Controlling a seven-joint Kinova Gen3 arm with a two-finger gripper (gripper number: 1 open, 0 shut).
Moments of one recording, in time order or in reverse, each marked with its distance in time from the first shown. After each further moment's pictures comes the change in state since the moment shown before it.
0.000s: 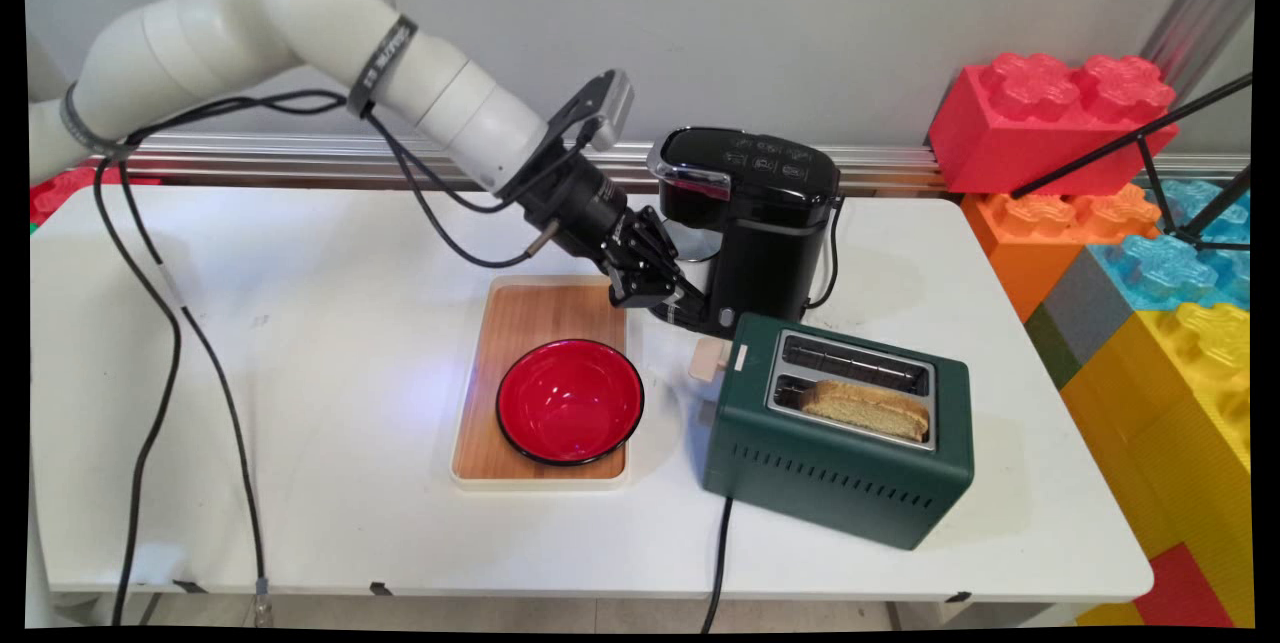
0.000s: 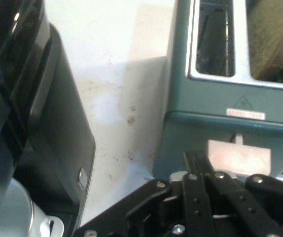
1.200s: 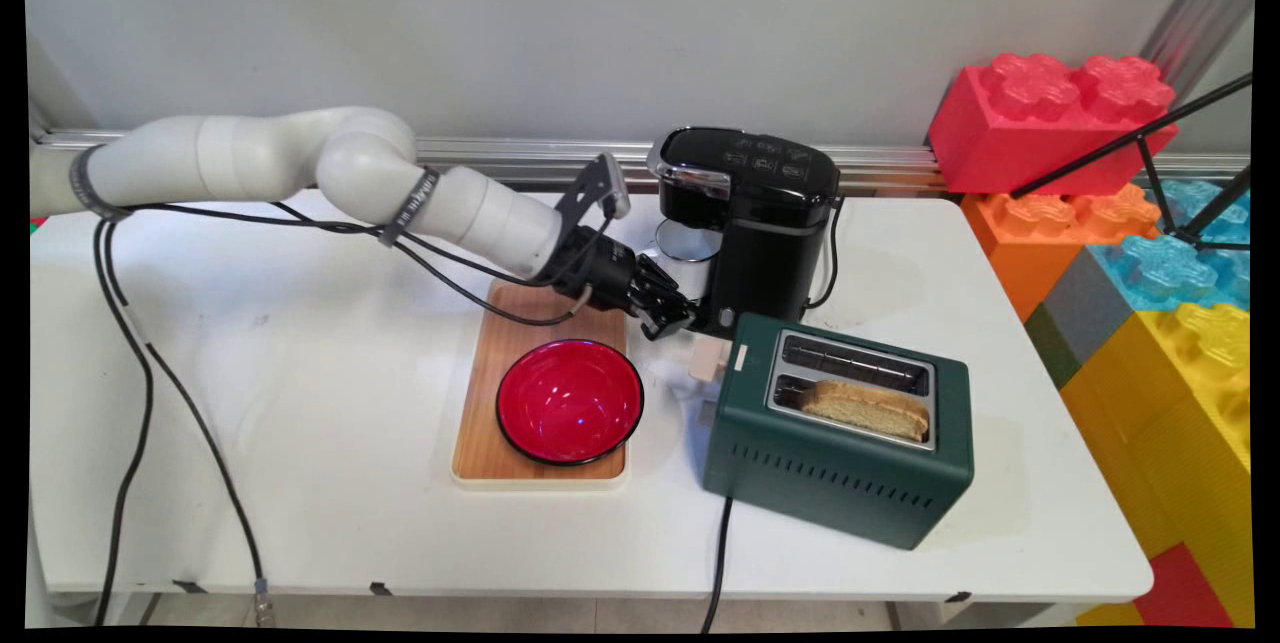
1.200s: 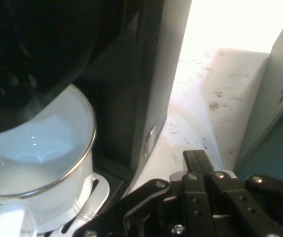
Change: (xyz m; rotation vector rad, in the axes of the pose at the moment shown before) arm -0.089 -0.008 0.080 0.191 0.125 -0.262
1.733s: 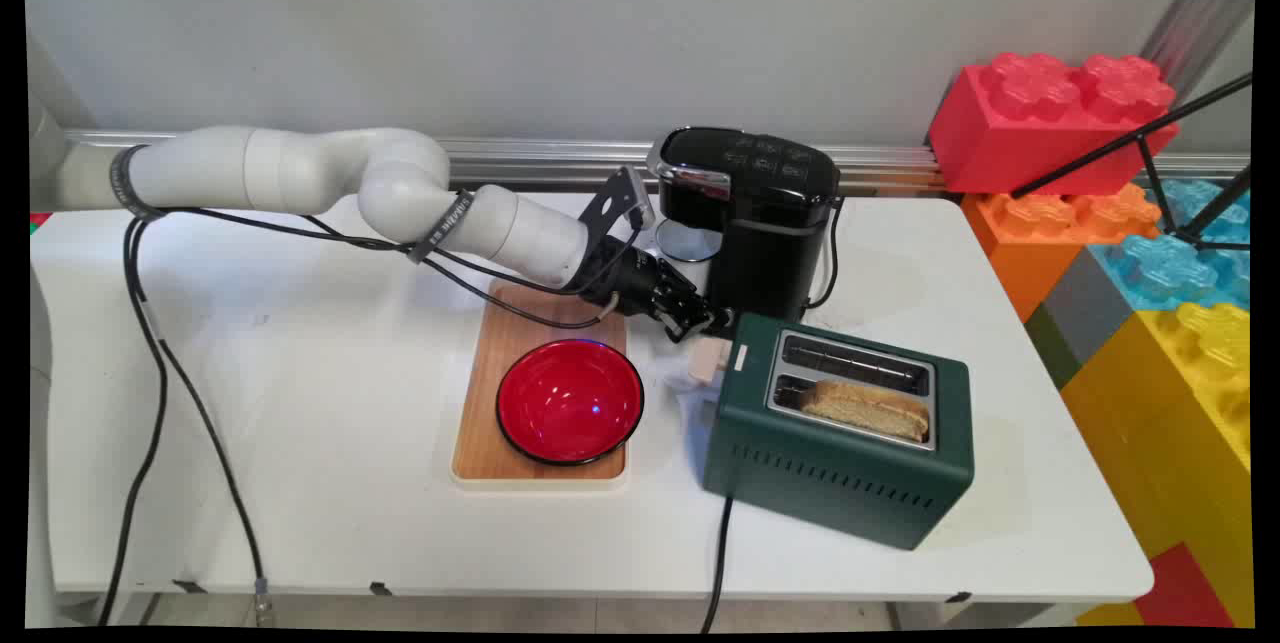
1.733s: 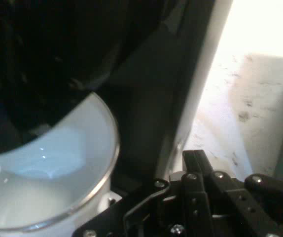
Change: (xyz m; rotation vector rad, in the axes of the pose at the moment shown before) arm -0.006 -0.008 0.036 0.034 0.019 -0.010
